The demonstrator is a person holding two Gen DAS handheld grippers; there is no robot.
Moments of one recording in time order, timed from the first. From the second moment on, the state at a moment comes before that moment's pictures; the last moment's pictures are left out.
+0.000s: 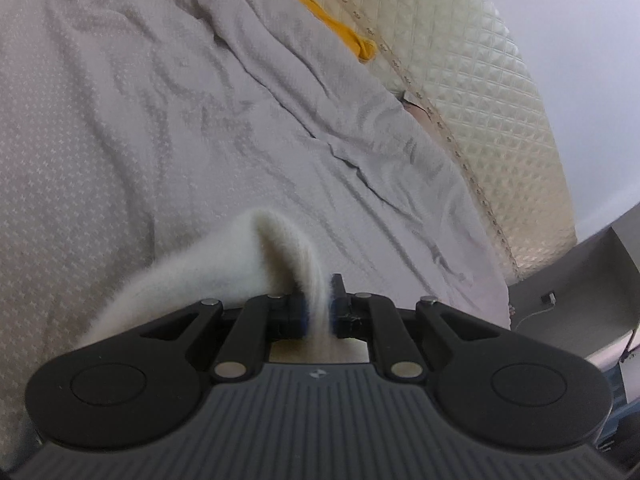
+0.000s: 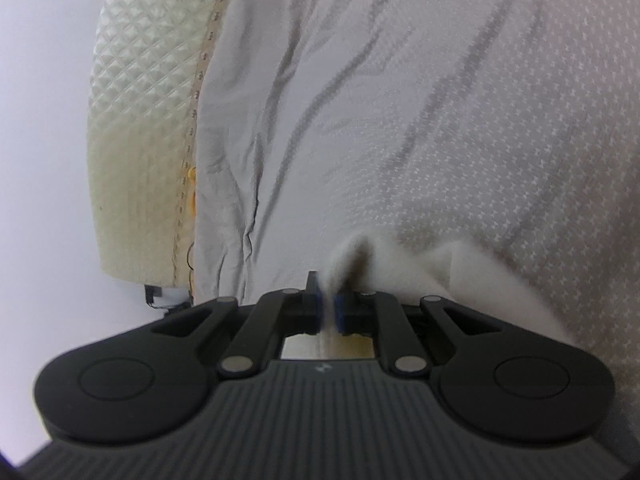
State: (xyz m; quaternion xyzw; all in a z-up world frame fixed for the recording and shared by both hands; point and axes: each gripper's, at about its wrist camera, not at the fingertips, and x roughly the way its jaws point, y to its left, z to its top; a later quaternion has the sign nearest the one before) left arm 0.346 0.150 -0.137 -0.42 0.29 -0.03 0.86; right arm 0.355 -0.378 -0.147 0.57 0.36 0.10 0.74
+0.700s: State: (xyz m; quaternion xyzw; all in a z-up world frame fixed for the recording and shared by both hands) left arm 0.271 0.072 -0.084 -0.20 0.33 -0.05 0.92; right arm 0.318 -0.299 -0.077 0.30 0.37 0.18 0.86
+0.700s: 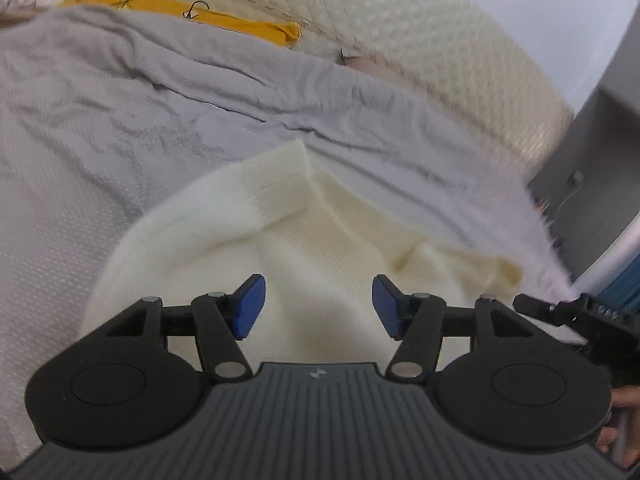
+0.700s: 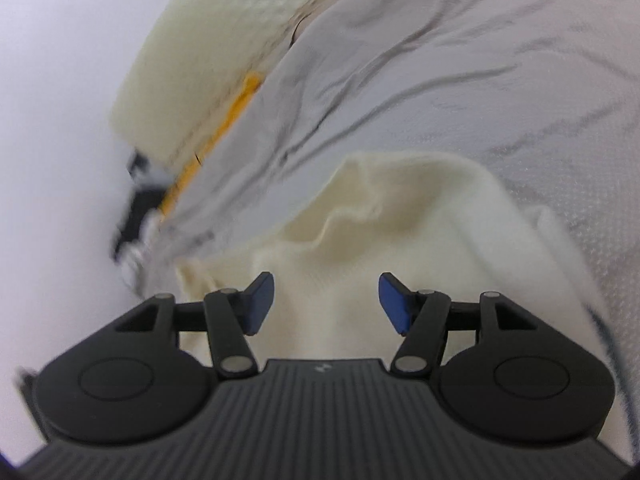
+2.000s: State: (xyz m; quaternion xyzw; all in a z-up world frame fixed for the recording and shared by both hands) left arm 0.257 0.045 -0.083 -0.10 0.33 0.03 0.94; right arm 0.304 -0.269 -0.071 0.12 0.32 0.09 0.93
